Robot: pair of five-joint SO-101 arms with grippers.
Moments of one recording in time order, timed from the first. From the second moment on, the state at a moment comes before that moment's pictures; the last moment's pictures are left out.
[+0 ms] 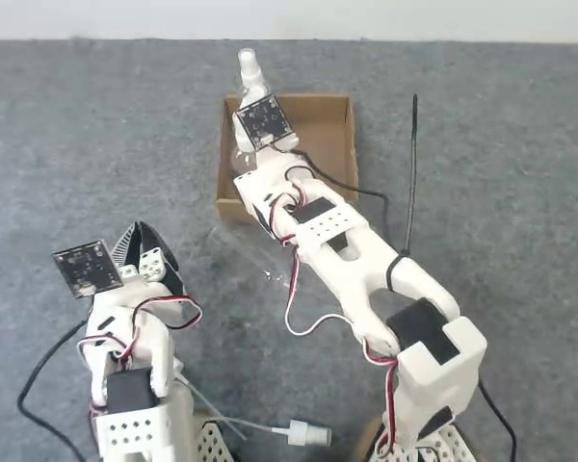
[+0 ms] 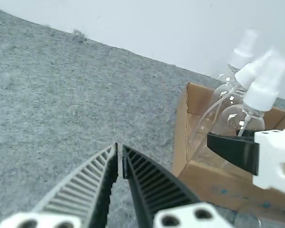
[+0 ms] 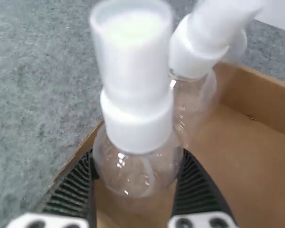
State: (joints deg) left arm -14.2 -103.5 97.3 40.2 17.2; right arm -35.1 14.9 18.5 9.8 -0.3
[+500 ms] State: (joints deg) left arm -14.8 -103.5 97.3 40.2 17.2; right arm -35.2 14.9 18.5 10.0 -0.3
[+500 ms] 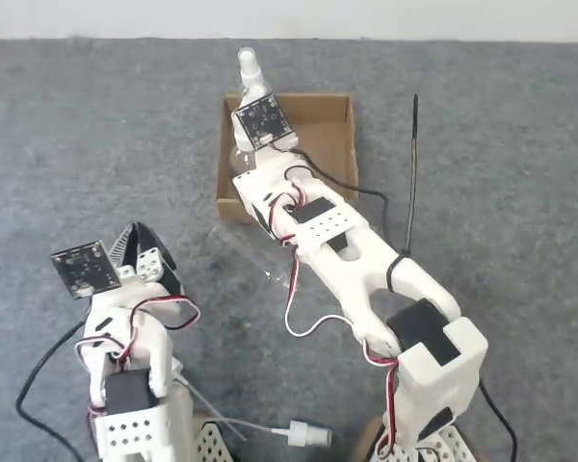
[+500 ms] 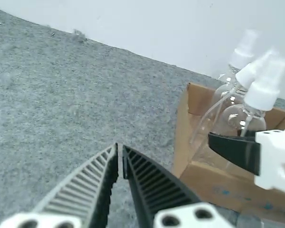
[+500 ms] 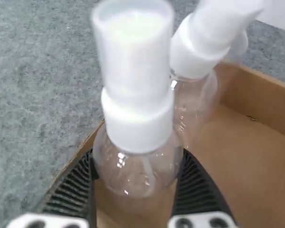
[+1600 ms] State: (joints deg) left arm -17.8 -103.5 97.3 40.2 17.2; right arm -39.6 14.9 18.5 13.4 -0.7
